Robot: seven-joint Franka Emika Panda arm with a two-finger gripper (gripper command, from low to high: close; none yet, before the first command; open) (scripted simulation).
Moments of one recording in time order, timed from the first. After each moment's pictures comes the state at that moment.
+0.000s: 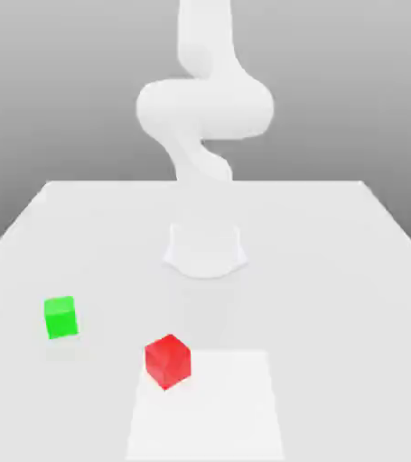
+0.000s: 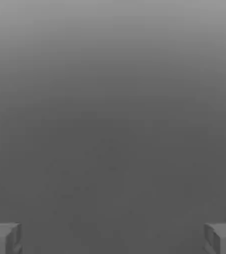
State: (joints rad) arm 0.02 -0.73 -0.04 -2.36 -0.01 2.35 0.72
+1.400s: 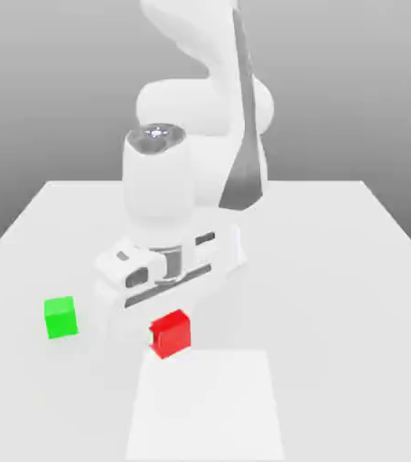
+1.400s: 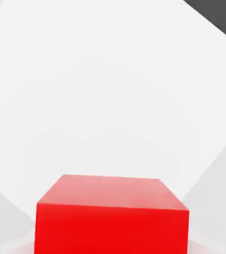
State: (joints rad) arm -0.07 -0.09 -0.24 -2.87 -0.07 2.78 -0.10
